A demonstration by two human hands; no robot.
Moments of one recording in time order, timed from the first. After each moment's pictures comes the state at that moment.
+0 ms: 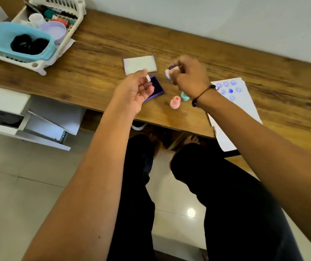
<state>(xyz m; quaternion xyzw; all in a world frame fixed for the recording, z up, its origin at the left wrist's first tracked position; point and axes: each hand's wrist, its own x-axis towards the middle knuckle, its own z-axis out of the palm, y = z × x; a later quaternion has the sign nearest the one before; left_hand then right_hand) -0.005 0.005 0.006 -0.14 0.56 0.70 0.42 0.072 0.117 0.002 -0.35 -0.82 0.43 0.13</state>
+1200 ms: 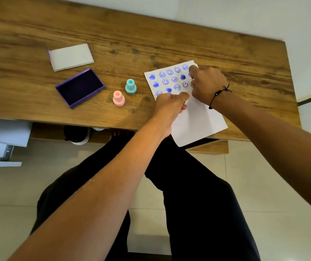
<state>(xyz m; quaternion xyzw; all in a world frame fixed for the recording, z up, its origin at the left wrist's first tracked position) 0.151 0.119 -0.029 0.03 0.64 0.55 0.54 0.205 0.239 -0.039 -0.37 -0.93 0.02 -0.06</state>
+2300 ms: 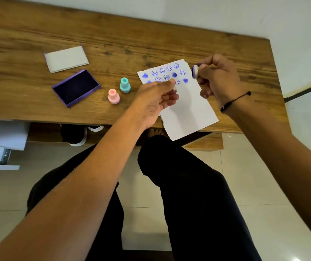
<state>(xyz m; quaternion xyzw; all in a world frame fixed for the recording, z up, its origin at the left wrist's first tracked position) 0.130 0.098 -0.012 0.06 0.53 0.61 0.58 0.239 0.197 0.021 -0.49 -0.63 0.55 0.23</state>
